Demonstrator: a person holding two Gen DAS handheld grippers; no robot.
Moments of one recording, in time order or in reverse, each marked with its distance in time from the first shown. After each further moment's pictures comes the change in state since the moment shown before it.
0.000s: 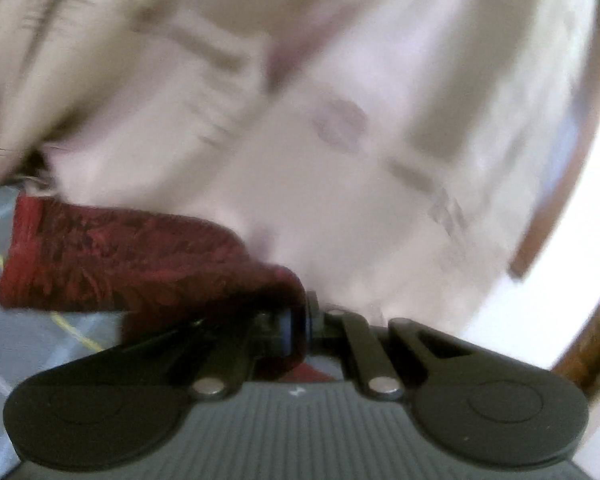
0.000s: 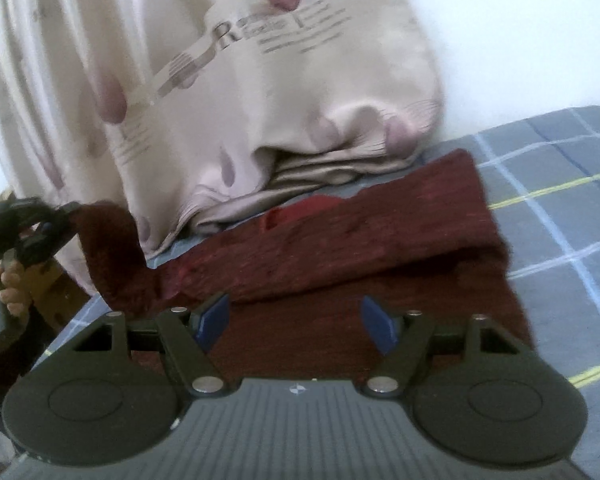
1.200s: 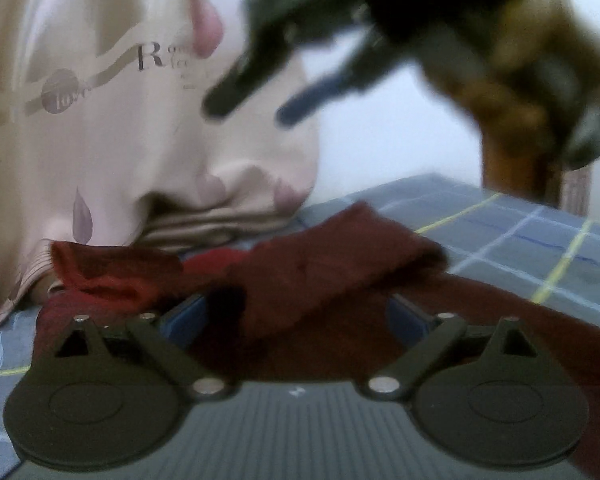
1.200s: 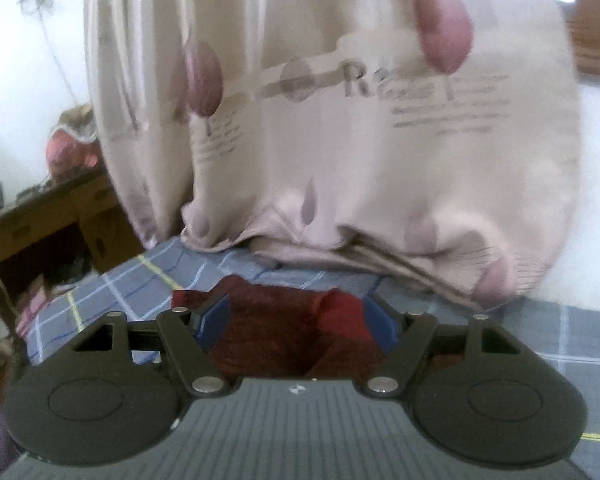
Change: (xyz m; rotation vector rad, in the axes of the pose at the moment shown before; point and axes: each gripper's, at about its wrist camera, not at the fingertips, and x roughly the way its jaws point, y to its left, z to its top) left arm -0.011 -0.142 -0.207 0.777 0.125 -0.117; right arm 0.064 0.056 0.142 -0.423 0.120 0.230
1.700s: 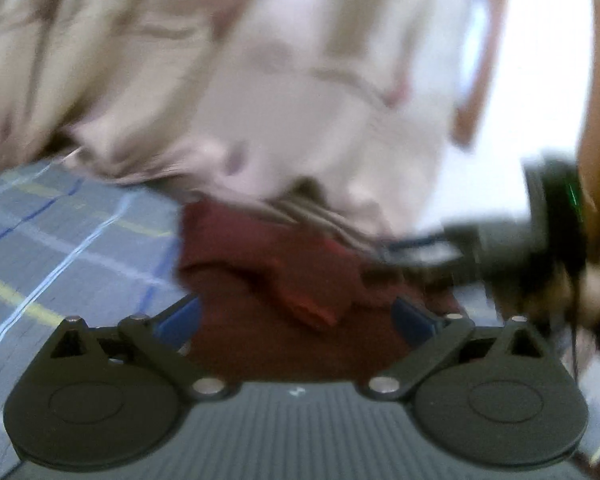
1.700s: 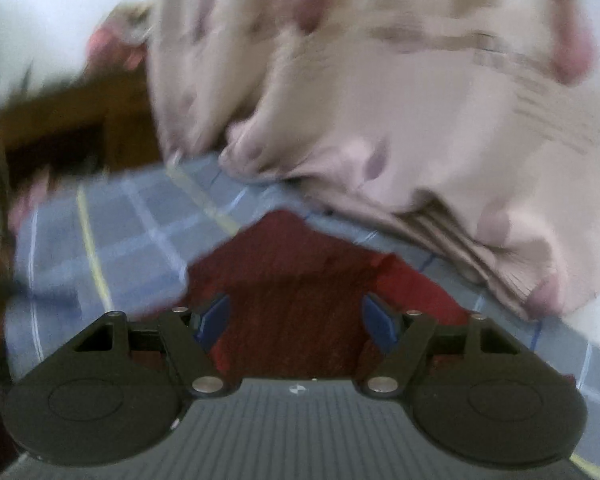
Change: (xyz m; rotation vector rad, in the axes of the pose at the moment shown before) left arm -0.142 0.098 -0.067 -0.612 -0.086 0.148; right arm 0.046 0.096 -0.053 -0.335 0.160 -0.002
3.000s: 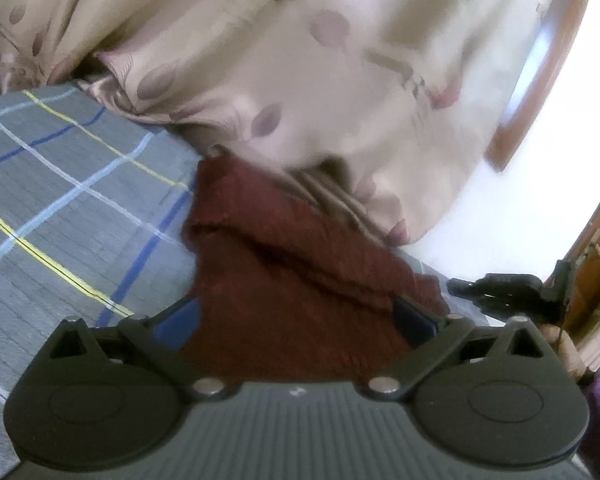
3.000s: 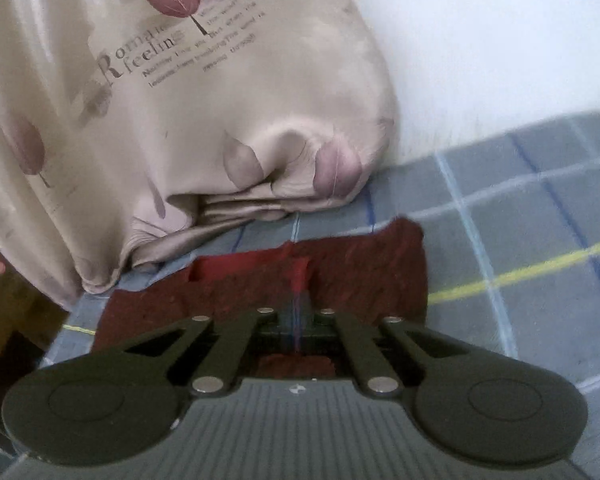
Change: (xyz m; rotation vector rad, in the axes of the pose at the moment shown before) left arm 0.029 0.005 0.012 -0.193 0.119 0.012; right arm -0.046 -0.185 -0.124 0.851 -0.113 -0.163
